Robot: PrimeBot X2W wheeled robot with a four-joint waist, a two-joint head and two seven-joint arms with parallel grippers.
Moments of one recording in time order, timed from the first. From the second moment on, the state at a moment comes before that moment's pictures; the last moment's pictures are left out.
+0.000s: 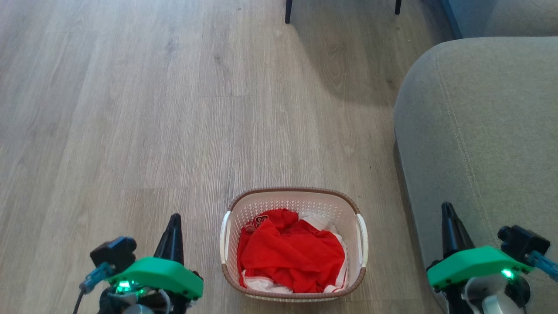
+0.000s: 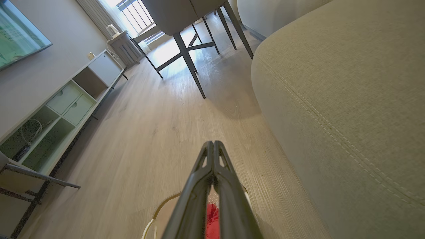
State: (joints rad) left arm 0.02 0.06 -0.24 0.23 -0.62 0.04 -0.19; right arm 0.03 -0.05 0.05 0.17 0.60 0.12 -0.18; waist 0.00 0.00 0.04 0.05
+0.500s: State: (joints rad) left arm 0.02 0.06 -0.20 0.24 -0.80 0.02 -0.15; right arm 0.02 -0.05 0.03 0.18 0.78 0.12 -0.14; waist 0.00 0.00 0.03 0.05
